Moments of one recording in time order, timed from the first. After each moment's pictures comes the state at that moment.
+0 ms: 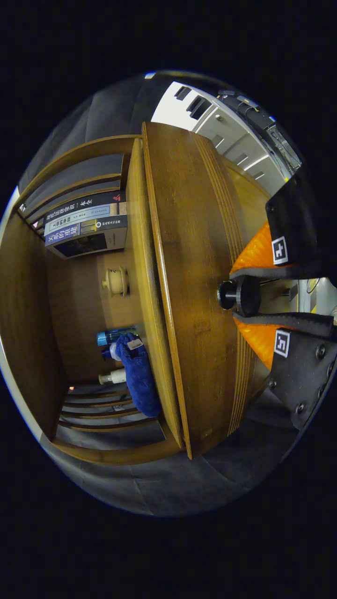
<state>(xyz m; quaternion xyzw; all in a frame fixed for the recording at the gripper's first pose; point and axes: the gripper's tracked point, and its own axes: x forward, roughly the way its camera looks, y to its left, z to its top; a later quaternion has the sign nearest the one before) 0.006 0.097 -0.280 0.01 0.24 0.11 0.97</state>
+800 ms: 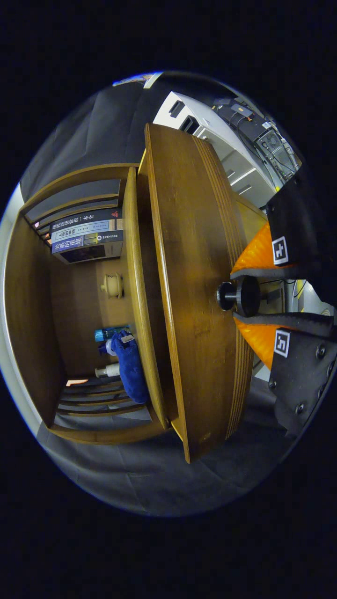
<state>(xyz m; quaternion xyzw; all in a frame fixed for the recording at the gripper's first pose) -0.068 0.080 -0.271 0.00 0.25 0.10 0.96</state>
